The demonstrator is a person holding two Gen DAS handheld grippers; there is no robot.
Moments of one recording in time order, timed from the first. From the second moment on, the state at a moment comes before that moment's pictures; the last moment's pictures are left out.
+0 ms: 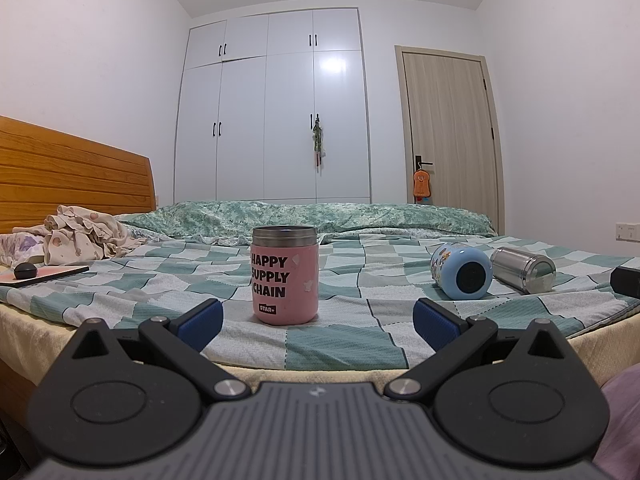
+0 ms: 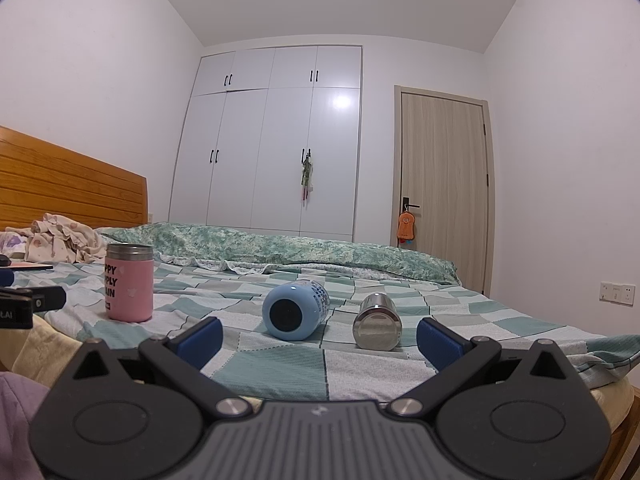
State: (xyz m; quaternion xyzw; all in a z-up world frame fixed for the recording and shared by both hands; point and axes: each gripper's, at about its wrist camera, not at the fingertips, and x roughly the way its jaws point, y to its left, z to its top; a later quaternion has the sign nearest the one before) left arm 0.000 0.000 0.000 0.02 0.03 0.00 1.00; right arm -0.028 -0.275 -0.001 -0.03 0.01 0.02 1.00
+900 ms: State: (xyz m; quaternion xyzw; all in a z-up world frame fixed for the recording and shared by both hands) left arm 0.016 -0.020 0.020 0.04 0.06 -0.03 1.00; right arm -0.014 -0.284 0.016 -0.03 0.03 0.06 1.00
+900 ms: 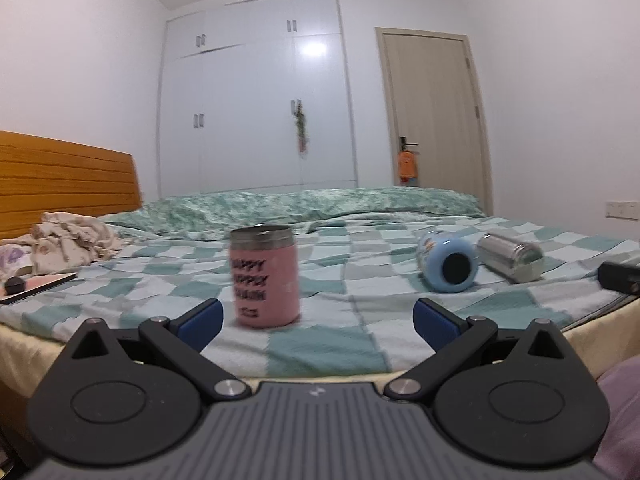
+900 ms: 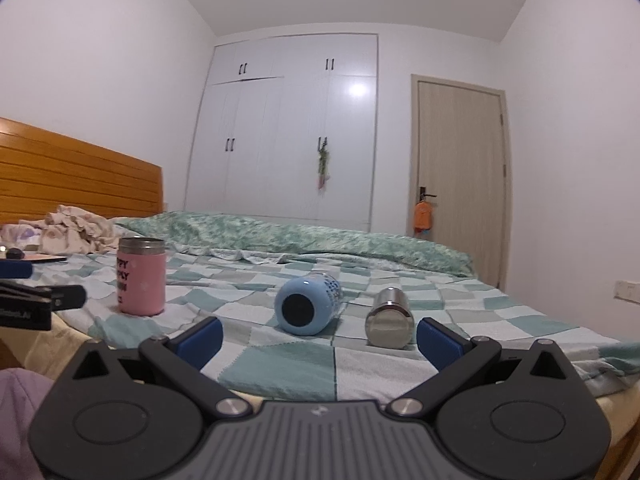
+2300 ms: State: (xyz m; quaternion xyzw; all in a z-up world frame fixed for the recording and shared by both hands) left arm 0.383 -0.216 0.031 0.08 0.47 -0.07 0.87; right arm 0.300 -0.451 0.049 0.01 0.20 0.17 0.96
